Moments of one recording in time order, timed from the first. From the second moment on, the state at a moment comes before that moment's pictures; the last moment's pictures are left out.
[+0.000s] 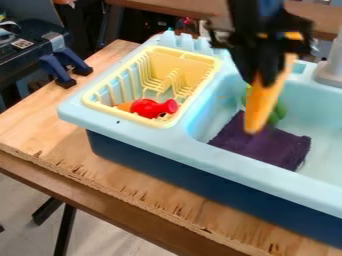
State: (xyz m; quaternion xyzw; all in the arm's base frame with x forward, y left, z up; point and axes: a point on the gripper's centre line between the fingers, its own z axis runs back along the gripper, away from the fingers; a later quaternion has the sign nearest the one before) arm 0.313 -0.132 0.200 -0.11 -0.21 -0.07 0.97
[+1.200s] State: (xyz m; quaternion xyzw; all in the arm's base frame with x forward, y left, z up) arm 0.343 -0.141 0.170 -0.17 -0.18 -0.03 0.97
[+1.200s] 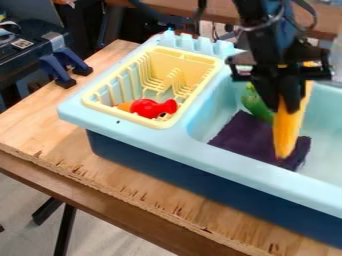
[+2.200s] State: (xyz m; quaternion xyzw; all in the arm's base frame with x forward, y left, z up) arm 0.312 -0.212 0.095 -0.19 -0.14 -0.13 0.96
